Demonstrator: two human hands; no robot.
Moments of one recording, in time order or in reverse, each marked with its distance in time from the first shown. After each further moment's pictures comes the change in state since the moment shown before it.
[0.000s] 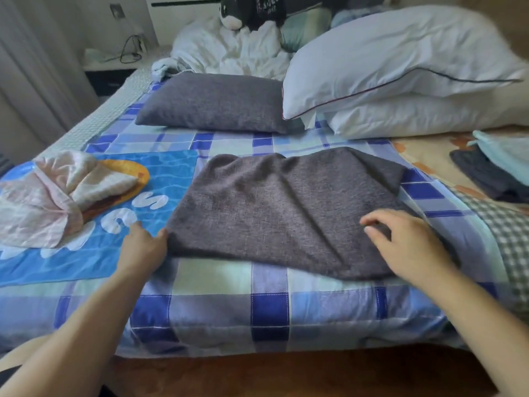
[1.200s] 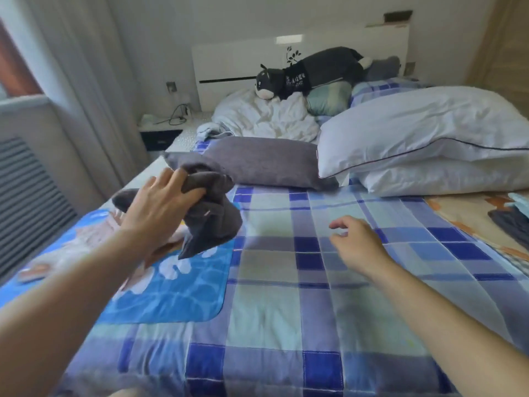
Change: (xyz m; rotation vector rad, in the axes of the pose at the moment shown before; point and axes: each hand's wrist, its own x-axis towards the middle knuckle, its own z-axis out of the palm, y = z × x) left_hand 0.047 0.083 -0.163 0.787 0.565 1.195; right_hand 0.084 -0.144 0.036 0.316 -0.044 0.144
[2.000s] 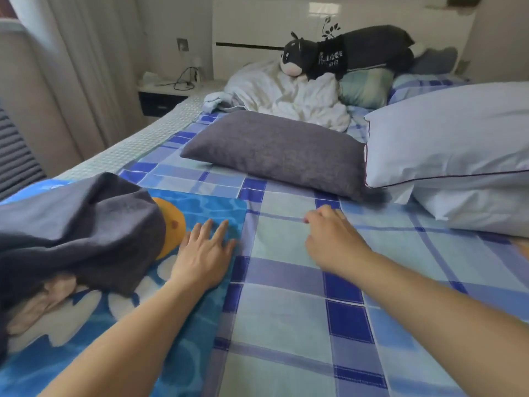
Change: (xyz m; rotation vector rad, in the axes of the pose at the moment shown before) left_hand 0.003 0.080 0.268 -0.428 -0.565 -0.527; right_hand 0.182 -0.020 0.141 -0.647 -0.186 -0.330
